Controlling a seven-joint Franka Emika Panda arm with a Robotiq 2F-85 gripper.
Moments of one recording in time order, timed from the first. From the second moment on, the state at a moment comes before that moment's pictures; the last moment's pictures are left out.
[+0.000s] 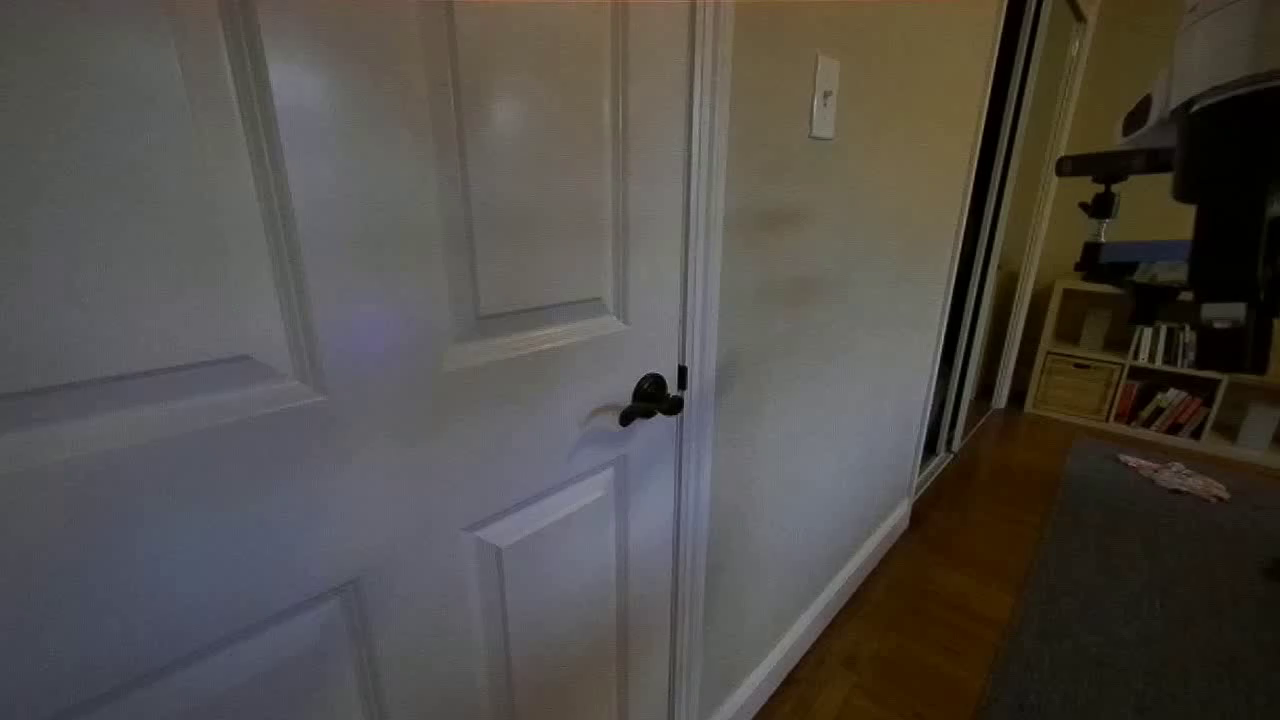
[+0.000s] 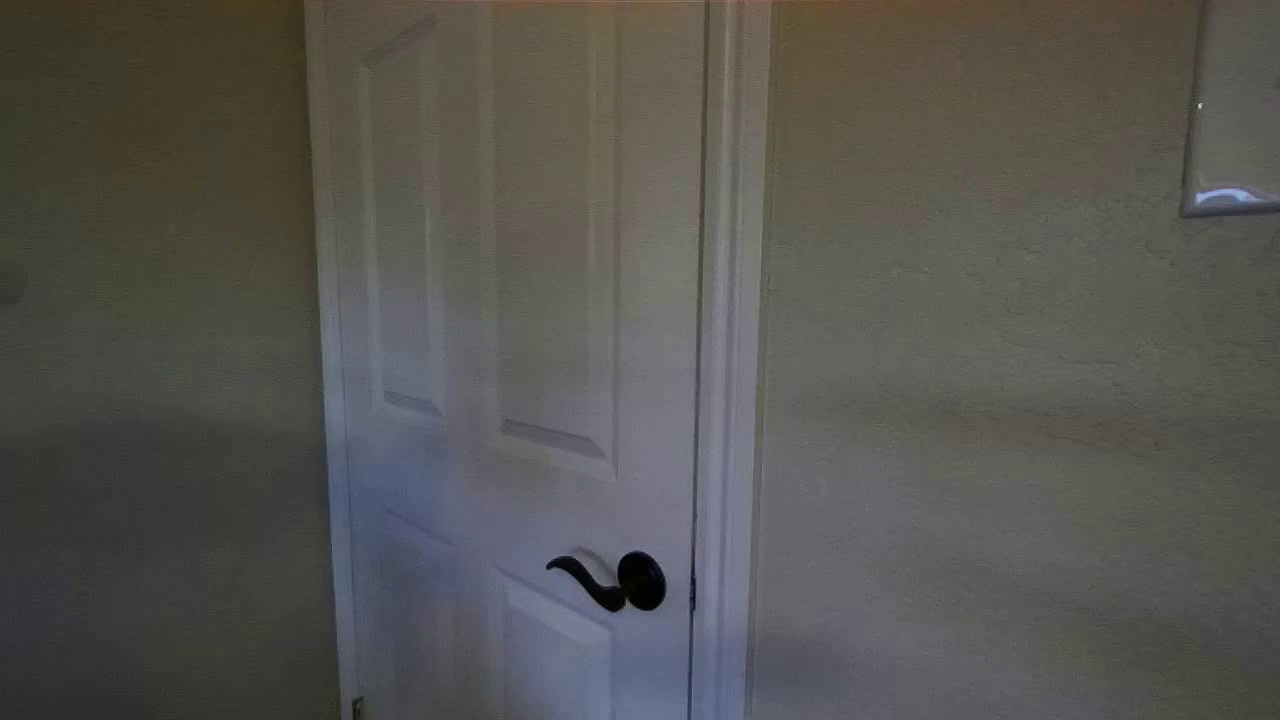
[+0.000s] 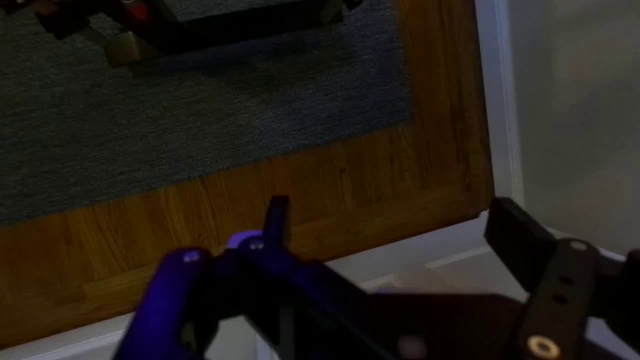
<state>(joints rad) -0.01 -0.51 -0.05 -2.64 0.22 2.00 0.06</state>
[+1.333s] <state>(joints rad) -0.03 -0.22 0.06 -2.48 0.24 2.33 0.53</state>
